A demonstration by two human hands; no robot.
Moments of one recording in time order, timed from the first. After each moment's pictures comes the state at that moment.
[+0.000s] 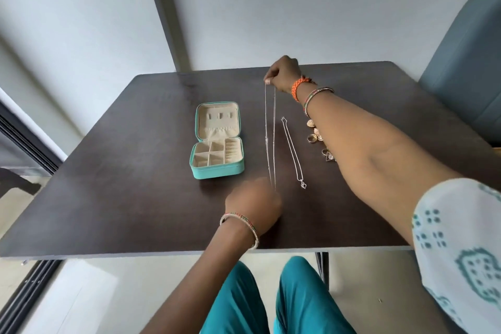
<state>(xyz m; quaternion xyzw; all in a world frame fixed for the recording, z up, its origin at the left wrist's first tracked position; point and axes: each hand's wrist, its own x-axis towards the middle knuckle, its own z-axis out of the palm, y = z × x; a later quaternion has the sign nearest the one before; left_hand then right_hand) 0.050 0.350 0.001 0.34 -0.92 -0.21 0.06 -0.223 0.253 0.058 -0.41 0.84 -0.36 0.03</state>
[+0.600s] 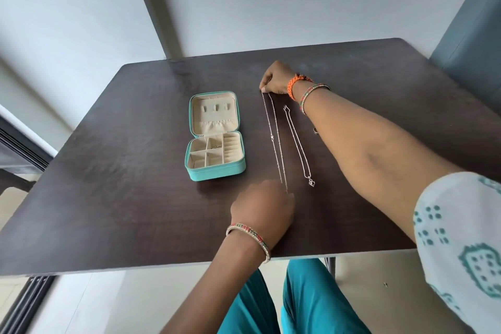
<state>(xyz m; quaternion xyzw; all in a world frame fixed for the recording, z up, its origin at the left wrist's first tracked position) 0.047 0.354 0.000 0.33 -0.91 -0.23 0.06 -0.236 0.232 0.013 -0.42 0.86 -0.27 0.11</state>
